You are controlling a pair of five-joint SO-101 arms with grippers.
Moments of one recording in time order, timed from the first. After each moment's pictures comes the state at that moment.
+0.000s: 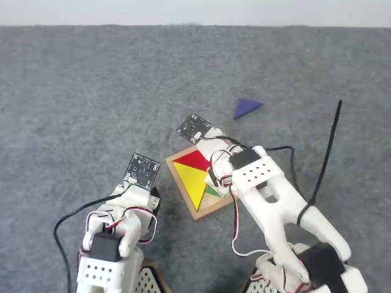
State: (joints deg) left arm 3.2 -102.5 96.9 71.2 -7.2; right arm -32.1 -16.6 45.1 53.1 21.1
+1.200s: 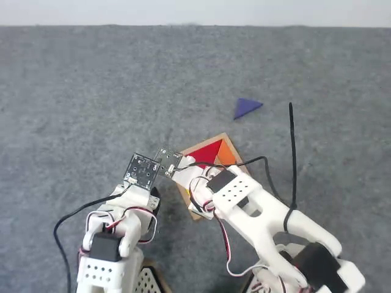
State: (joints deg) left arm 3.2 -102.5 96.9 71.2 -7.2; right arm -44.8 -14.9 51.0 48.3 23.7
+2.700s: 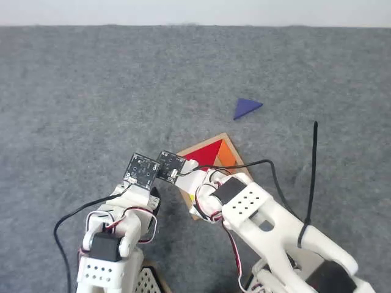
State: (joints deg) left arm 3.2 -102.5 96.9 71.2 -7.2; right arm -45.7 -26.0 55.4 50.3 23.6
